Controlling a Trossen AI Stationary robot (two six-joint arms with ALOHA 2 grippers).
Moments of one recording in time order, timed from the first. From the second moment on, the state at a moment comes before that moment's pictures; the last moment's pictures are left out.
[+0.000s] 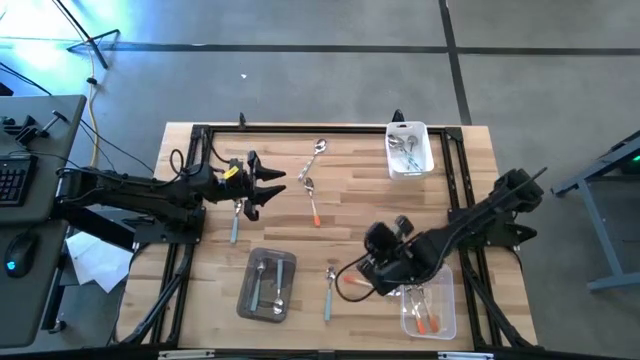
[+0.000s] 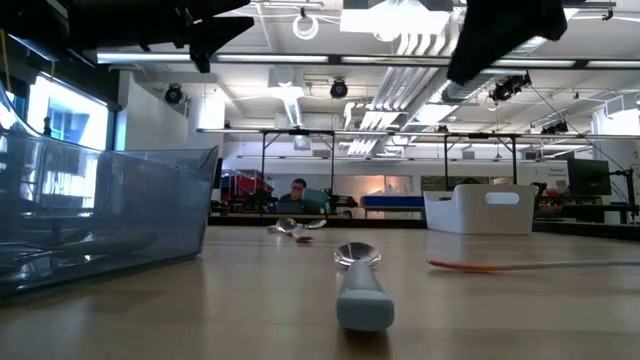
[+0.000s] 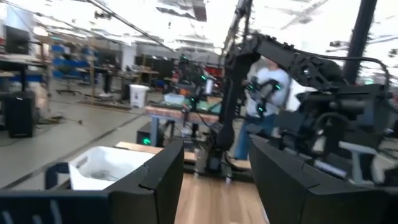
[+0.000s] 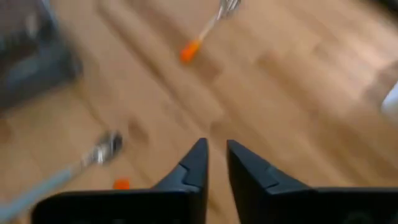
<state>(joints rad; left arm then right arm) 0.10 0.96 0.35 0.81 0.00 -0.13 0.55 1.65 1.33 -1.03 0.67 1.18</state>
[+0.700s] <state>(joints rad) 0.06 0.96 0.35 0.73 0.04 -0.09 0.58 1.97 1.33 -0.89 0.12 1.12</state>
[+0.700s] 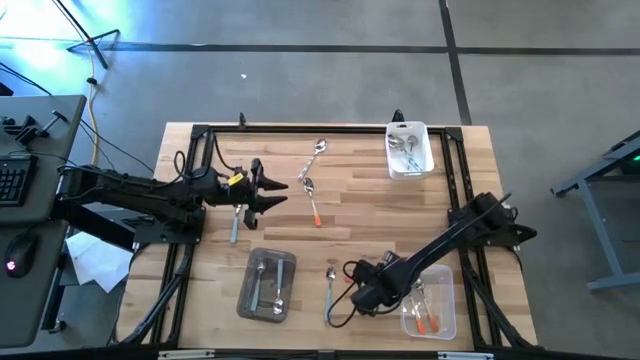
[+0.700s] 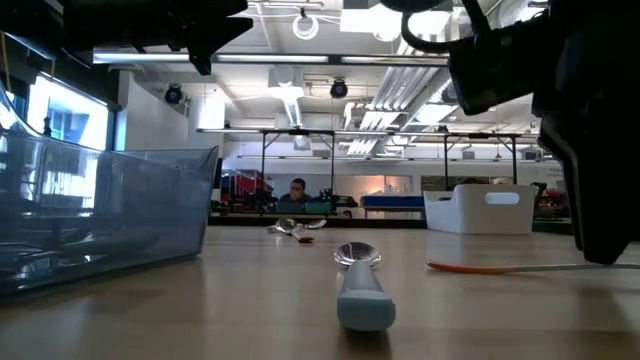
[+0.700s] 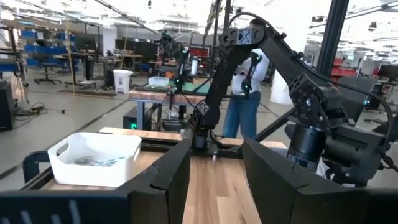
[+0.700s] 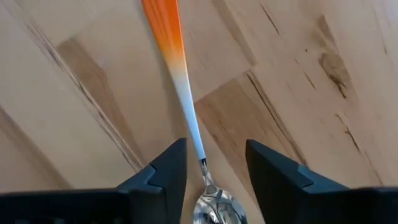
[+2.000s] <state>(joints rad) 0.02 0.96 0.35 0.70 0.04 -0.09 0.68 2.01 1.86 -1.30 -0.05 1.33</state>
